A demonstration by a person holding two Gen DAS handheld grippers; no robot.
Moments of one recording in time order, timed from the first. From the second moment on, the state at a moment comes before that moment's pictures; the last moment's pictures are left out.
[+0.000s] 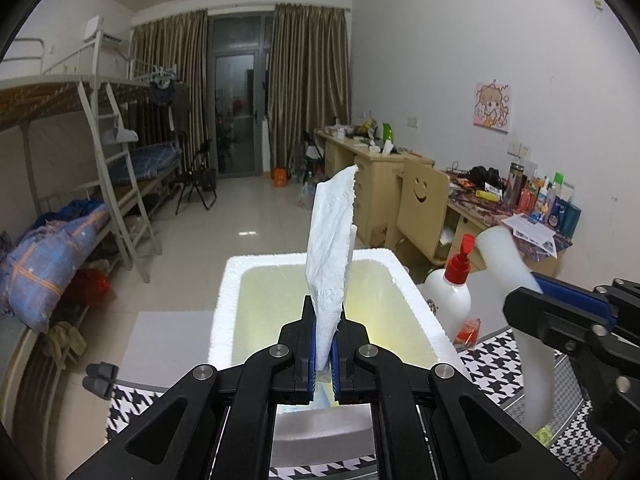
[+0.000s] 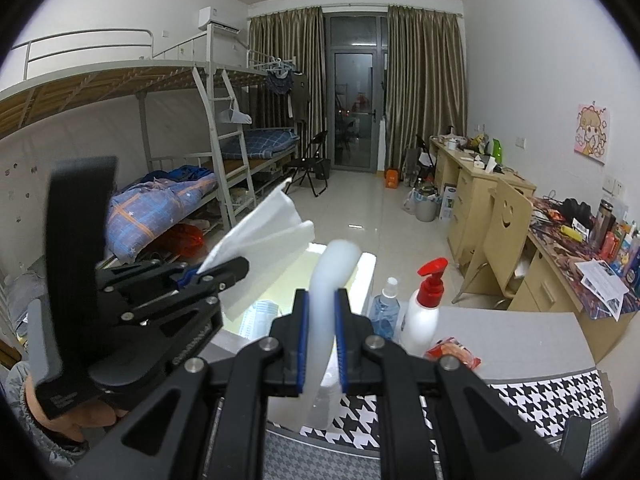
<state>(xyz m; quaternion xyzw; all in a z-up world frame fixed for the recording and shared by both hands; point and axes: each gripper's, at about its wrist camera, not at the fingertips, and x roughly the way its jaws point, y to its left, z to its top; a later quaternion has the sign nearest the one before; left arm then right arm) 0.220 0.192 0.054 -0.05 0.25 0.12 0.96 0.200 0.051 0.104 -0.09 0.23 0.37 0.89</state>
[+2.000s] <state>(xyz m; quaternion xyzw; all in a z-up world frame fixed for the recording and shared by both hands) 0.166 0.241 0.047 -0.05 0.24 0.27 0.93 0.246 0.112 0.082 -0.12 0.29 0.38 0.87</state>
